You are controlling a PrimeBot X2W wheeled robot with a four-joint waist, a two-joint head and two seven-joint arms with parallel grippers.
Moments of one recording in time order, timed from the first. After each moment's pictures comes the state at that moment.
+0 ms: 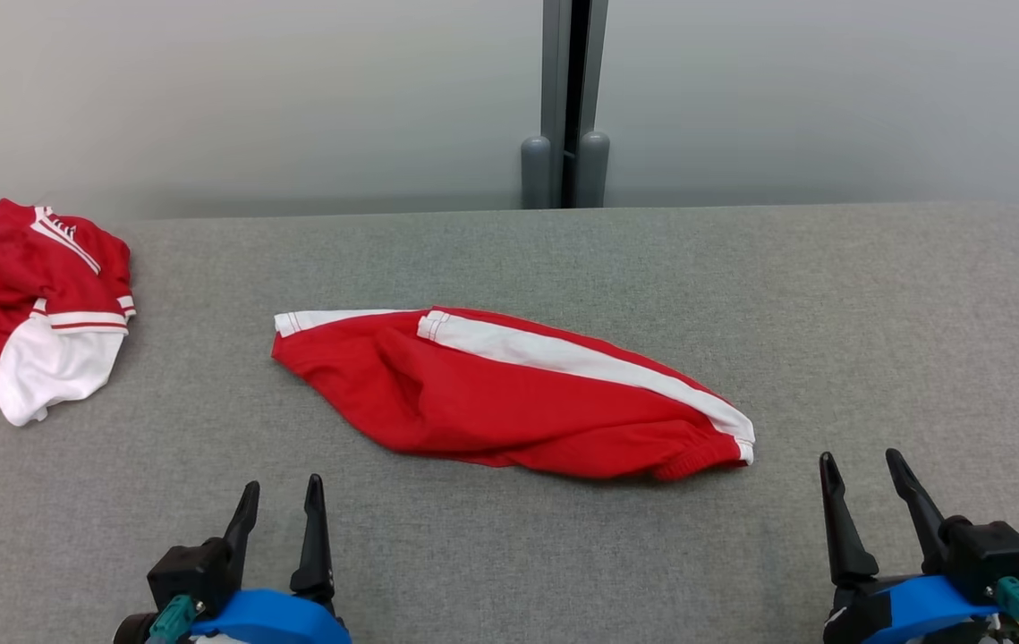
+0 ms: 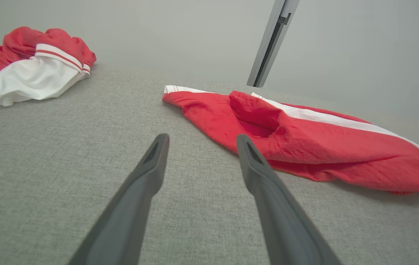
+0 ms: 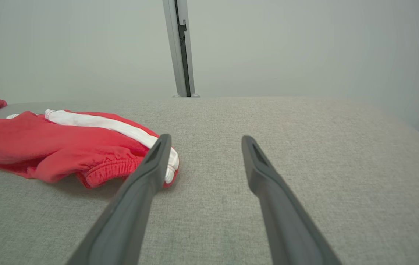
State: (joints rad) left arm -0.07 0.15 -0.26 0.42 -0.43 0.02 -0.26; right arm -0.04 -0.05 -0.07 0.31 0.08 0.13 -0.26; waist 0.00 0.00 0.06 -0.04
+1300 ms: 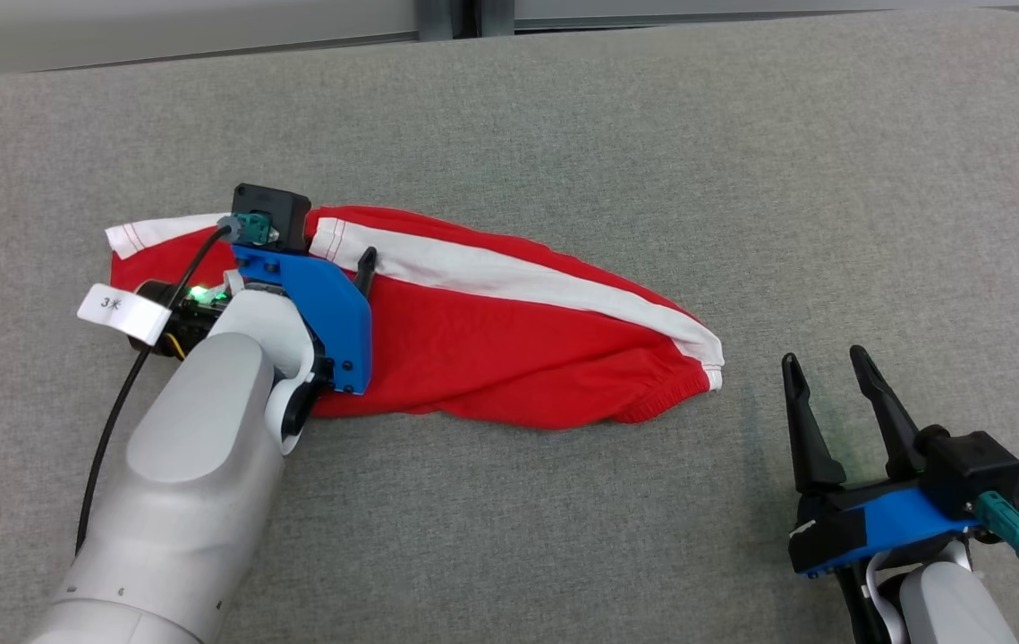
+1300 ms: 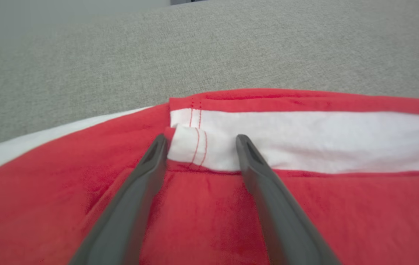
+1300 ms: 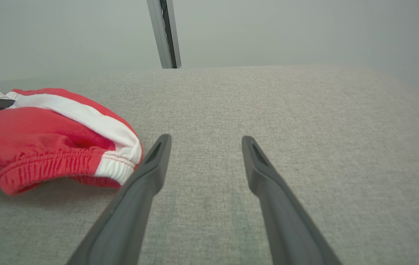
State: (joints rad) left arm -0.81 0.14 -0.44 0.89 -0.40 -0.11 0.21; right arm -0.20 -0.05 0.00 0.29 0.12 0.13 -0.26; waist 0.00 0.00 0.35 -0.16
